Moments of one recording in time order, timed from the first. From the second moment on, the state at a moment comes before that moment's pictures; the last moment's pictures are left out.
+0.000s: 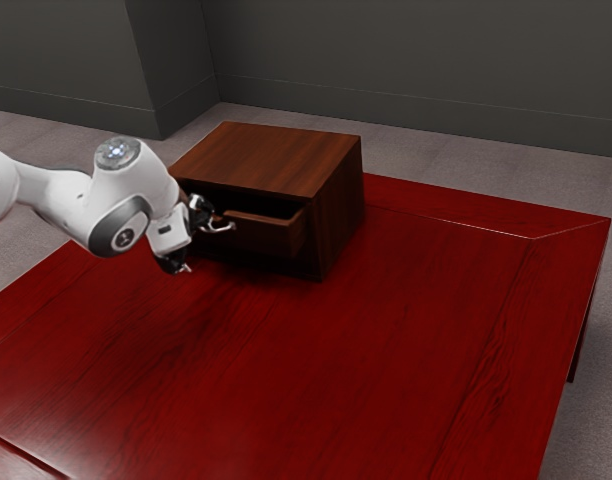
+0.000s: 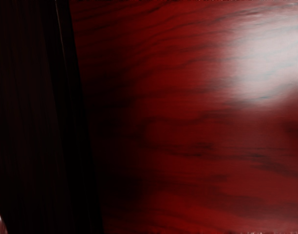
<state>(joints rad) 0.61 0.26 -0.46 -2.12 0.45 2.80 1.40</state>
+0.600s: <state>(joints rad) 0.65 0.13 -0.48 -2.29 0.45 2.87 1.39</state>
